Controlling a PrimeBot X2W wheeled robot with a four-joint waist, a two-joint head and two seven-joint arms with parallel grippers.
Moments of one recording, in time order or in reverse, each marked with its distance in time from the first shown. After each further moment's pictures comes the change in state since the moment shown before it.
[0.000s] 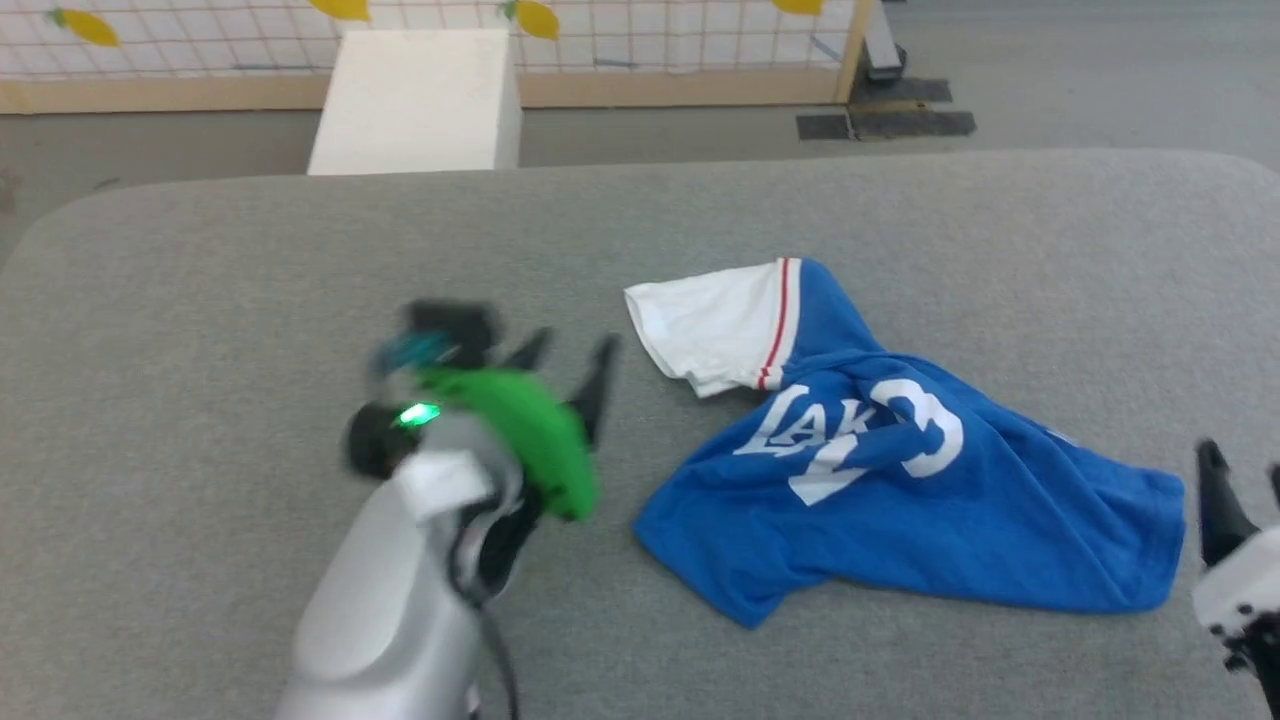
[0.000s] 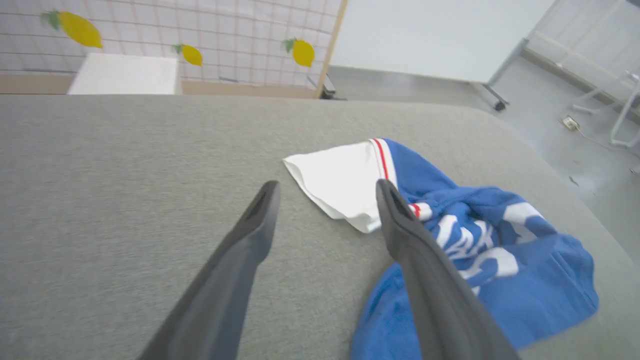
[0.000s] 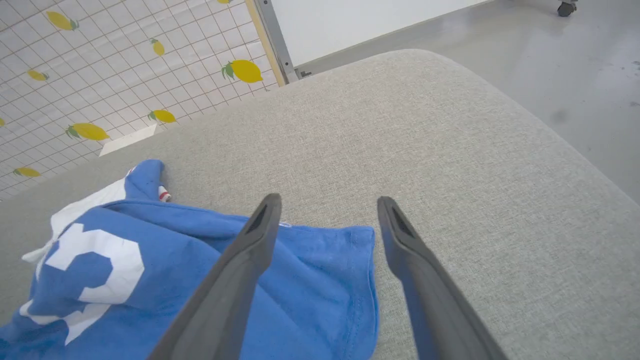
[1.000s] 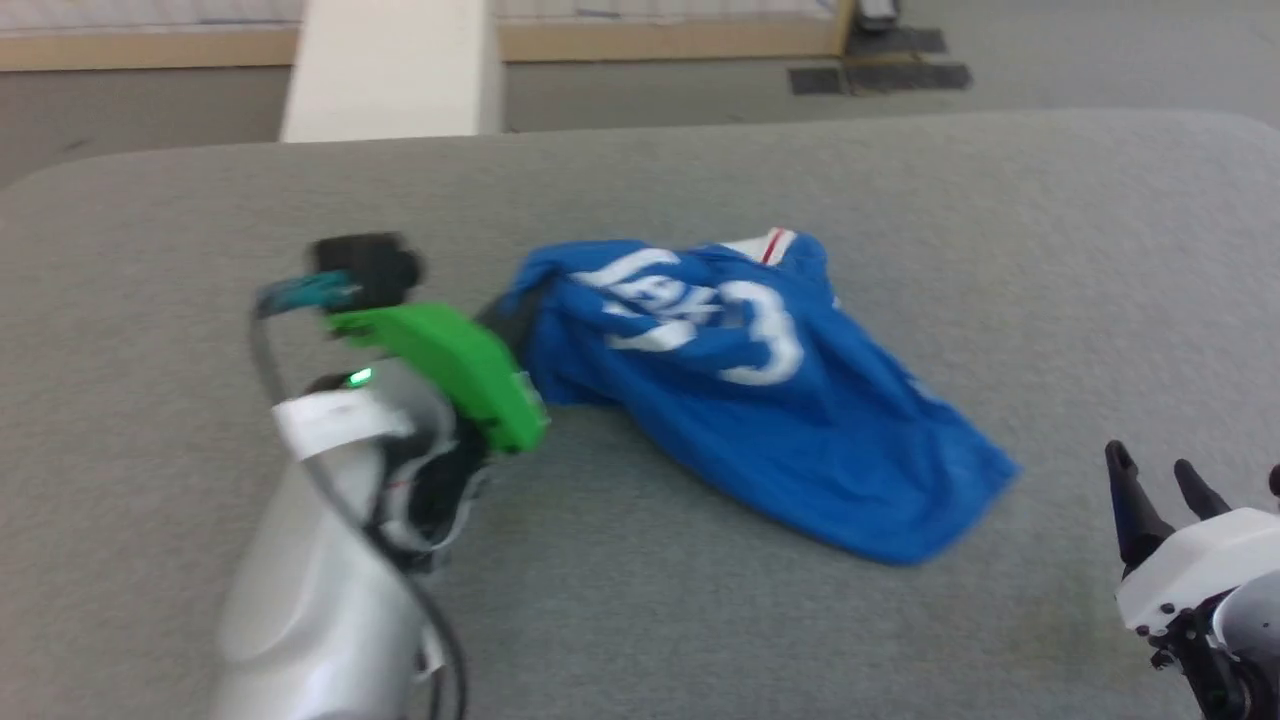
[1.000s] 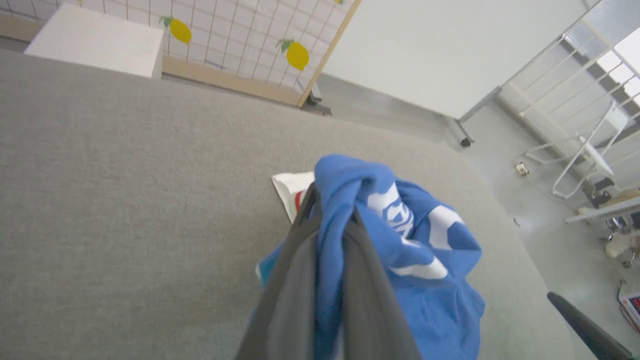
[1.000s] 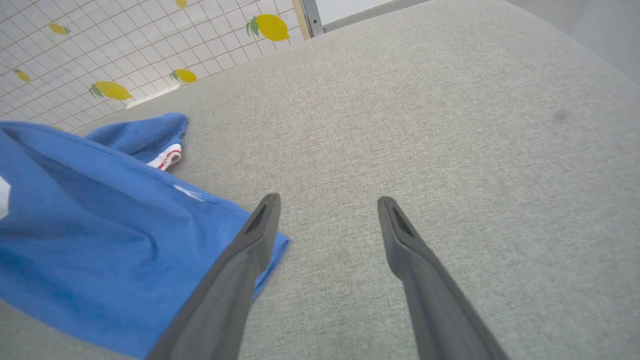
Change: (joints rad) left arm -0.066 0.026 0.061 -0.057 -0.219 0.043 0.094; right arm -0.013 0.000 0.126 0.065 0.030 0.000 -0.028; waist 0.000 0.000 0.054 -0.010
